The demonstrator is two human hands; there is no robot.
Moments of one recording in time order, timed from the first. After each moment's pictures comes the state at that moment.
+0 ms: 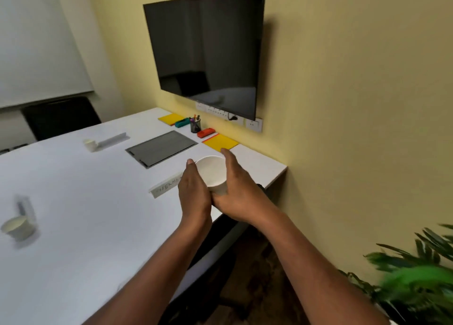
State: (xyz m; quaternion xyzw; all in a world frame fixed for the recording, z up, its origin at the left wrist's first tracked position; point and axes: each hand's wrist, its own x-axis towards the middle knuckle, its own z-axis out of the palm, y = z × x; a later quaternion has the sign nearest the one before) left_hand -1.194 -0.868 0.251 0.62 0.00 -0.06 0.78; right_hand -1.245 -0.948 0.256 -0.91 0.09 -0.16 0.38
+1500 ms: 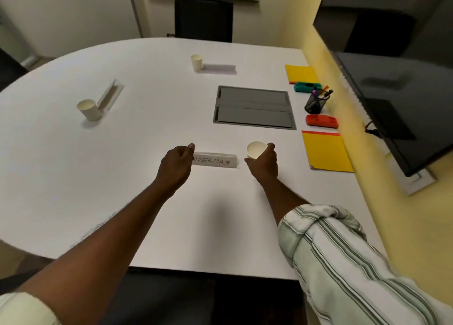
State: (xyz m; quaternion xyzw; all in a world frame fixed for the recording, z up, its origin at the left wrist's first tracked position) left_hand -0.882 -0.975 0.109 0.82 0.25 0.06 0.50; right_hand -0.749 -1.160 0.018 -0.91 0.09 0.01 0.40
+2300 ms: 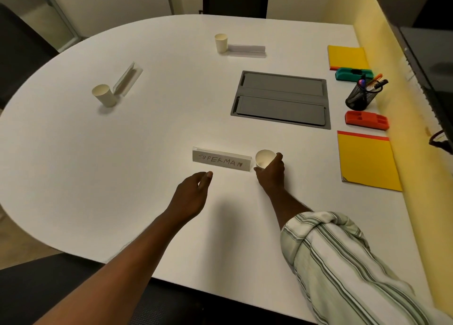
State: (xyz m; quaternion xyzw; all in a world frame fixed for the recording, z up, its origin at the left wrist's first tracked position) left_hand -0.856 -1.011 0.039 0.87 0.26 -0.01 0.41; right_hand -0.678 -1.154 -0.087 -0.90 0.05 0.08 0.42
